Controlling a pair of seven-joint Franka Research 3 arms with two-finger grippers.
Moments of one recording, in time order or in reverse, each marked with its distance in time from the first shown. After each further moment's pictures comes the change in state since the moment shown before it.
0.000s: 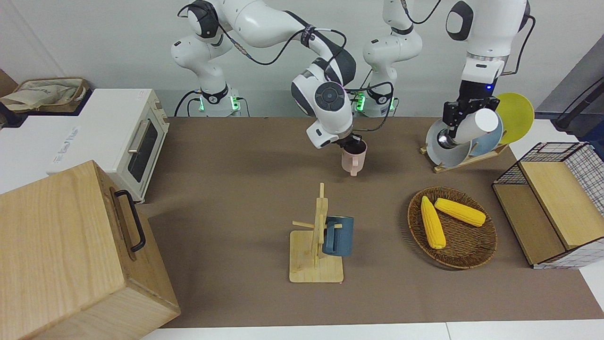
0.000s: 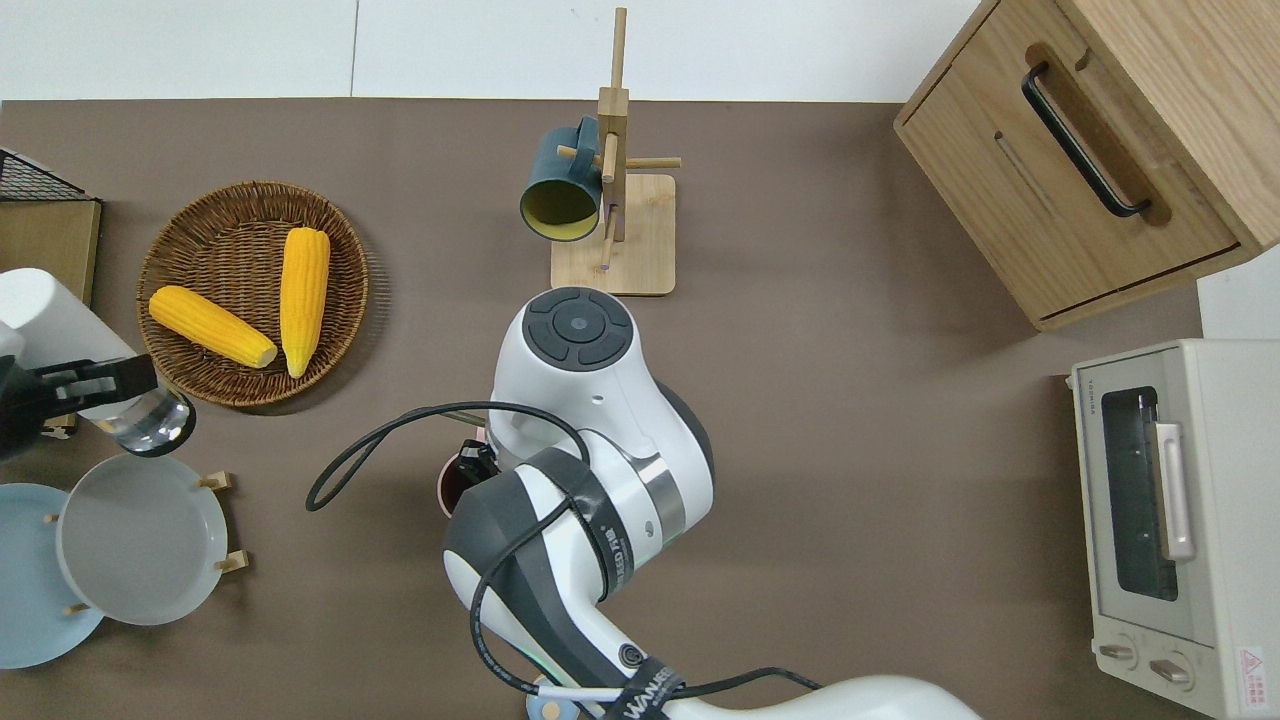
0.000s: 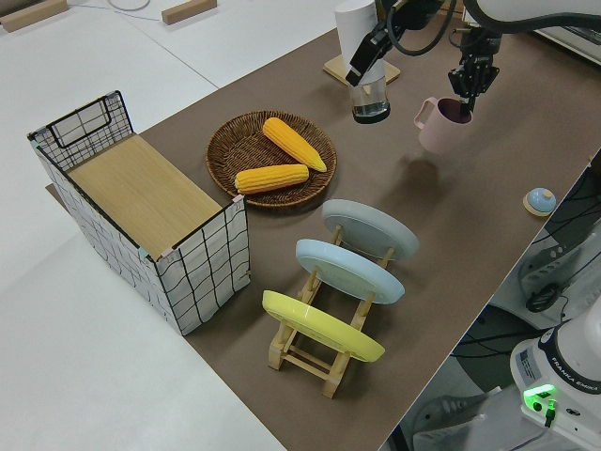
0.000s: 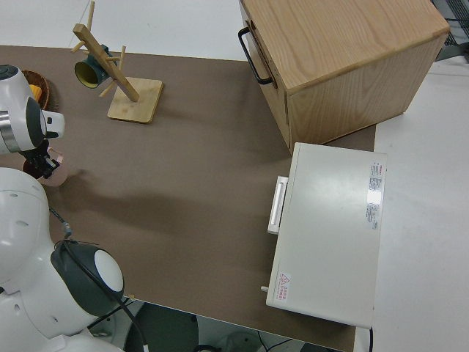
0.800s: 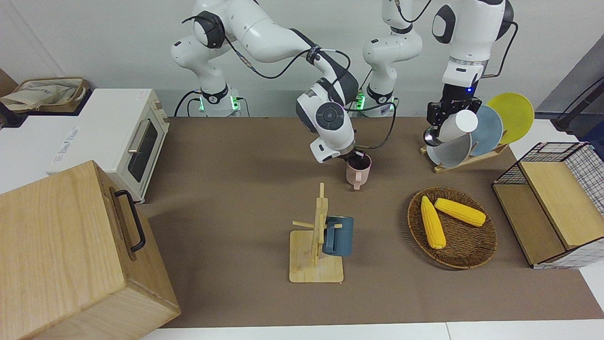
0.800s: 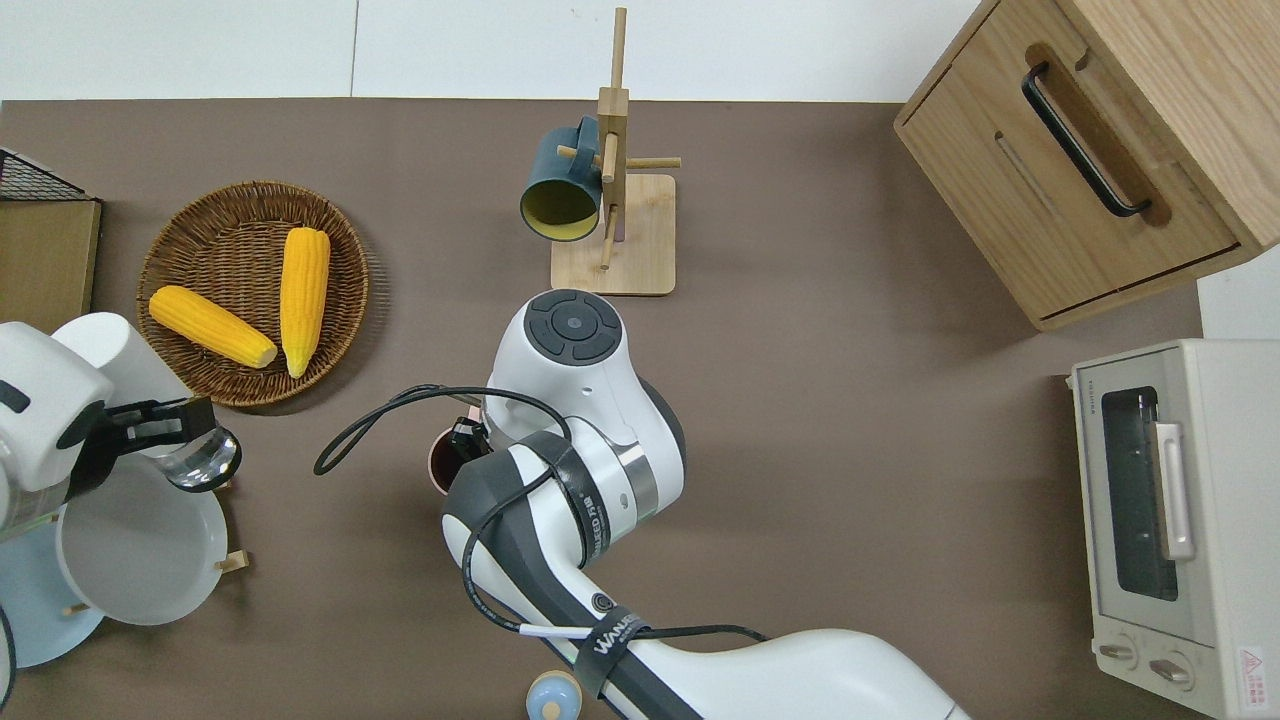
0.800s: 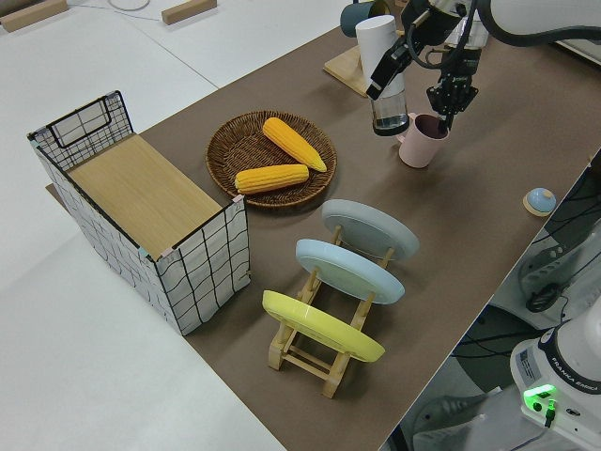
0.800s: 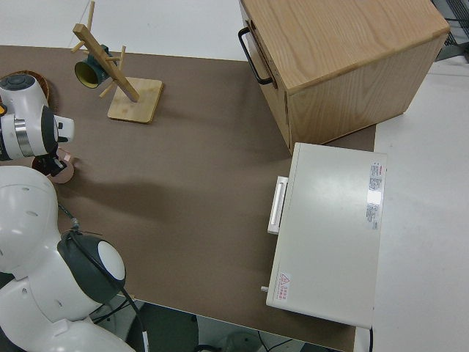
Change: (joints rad) left arm -0.010 -0.048 -0.021 -0.080 -0.013 0.000 -0.008; right arm 0.005 0.087 -0.012 0.020 0.023 0.106 0.017
